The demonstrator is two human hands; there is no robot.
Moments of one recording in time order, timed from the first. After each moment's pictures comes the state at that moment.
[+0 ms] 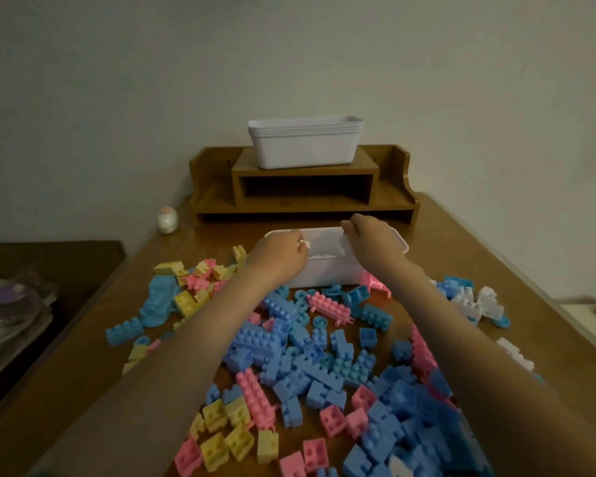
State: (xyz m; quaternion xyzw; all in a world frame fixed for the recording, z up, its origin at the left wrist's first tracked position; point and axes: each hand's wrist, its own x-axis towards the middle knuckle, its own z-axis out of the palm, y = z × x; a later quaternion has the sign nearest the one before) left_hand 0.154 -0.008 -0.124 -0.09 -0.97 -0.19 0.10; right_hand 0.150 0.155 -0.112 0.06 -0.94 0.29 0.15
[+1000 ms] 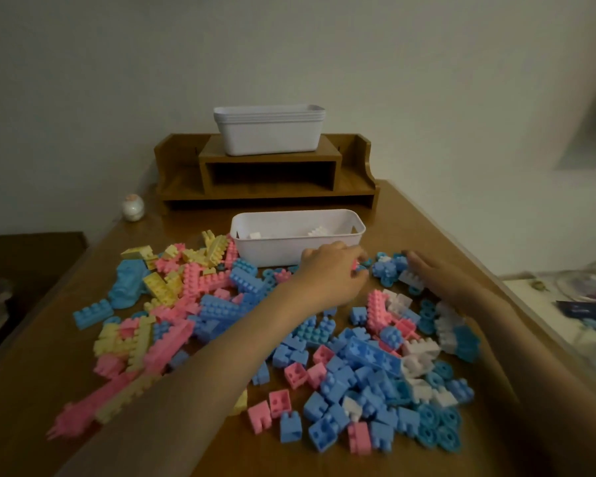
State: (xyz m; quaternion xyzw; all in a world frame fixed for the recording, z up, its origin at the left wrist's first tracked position) left_hand 0.232 0.087 -0.122 -0.27 -0.94 -0.19 0.03; right_hand 0.233 0.296 -0.148 -0.09 -0.93 0.36 -0.03
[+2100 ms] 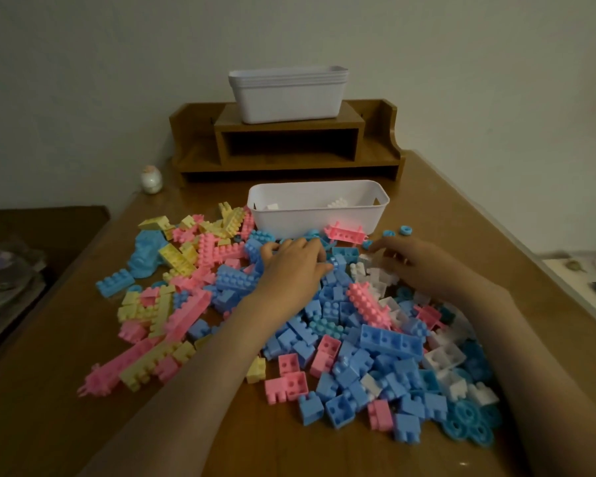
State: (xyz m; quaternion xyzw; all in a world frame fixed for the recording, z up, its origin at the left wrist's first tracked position) left_hand 0.247 0.029 -0.162 -0.15 -0.97 -0.17 0.08; right_hand 0.246 0.239 -0.147 0.13 -0.96 0.23 -0.03
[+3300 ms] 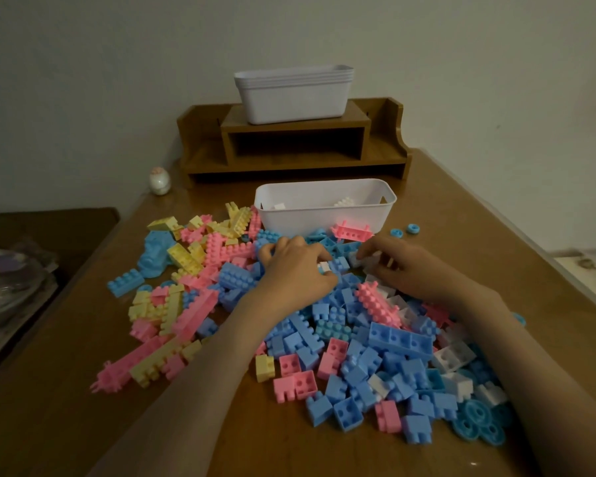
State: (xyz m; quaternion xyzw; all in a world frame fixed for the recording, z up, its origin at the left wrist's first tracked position) left_hand 0.250 0.022 -0.156 -0.12 -0.98 -0.15 0.05; right_hand 0.243 0.223 -0.162 0.22 -0.93 0.29 0.01
